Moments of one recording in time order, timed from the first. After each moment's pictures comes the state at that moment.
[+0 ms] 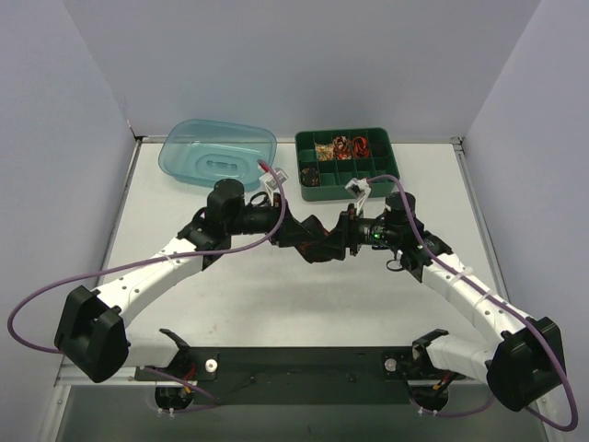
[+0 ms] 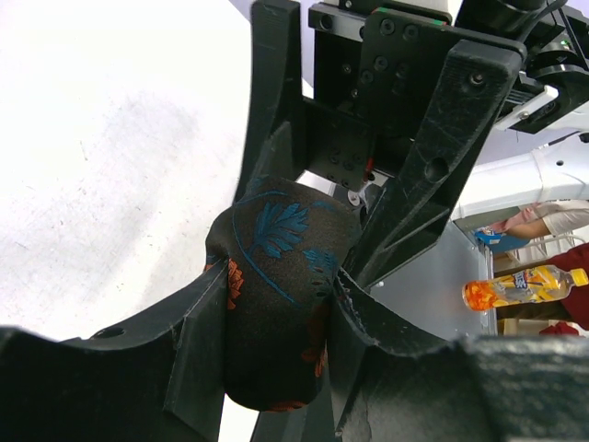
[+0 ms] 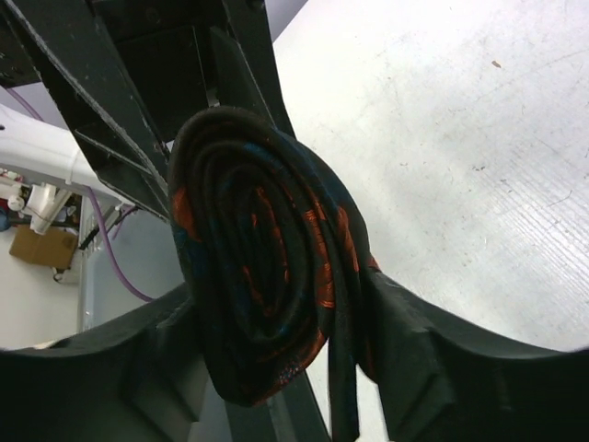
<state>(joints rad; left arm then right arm) -0.63 1.31 0.95 0.13 0.73 -0.58 0.46 1.12 0.74 0.03 -0.83 0.43</state>
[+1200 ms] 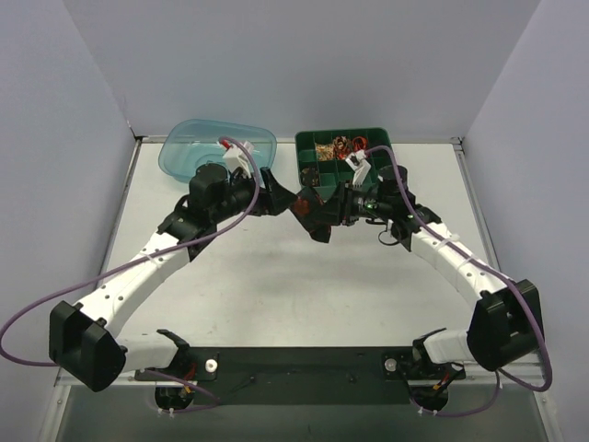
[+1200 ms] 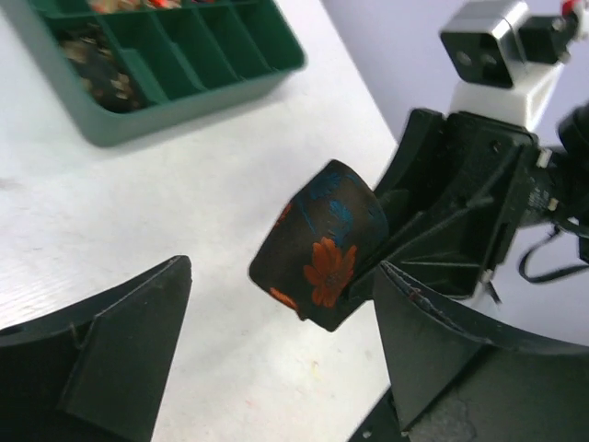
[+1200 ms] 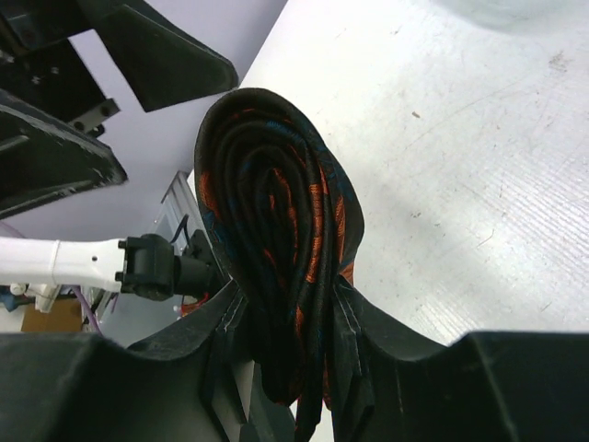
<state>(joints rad) -0.55 1.25 1.07 -0.06 0.28 -0.59 0.40 1.33 0.94 0.00 -0.76 0.51</state>
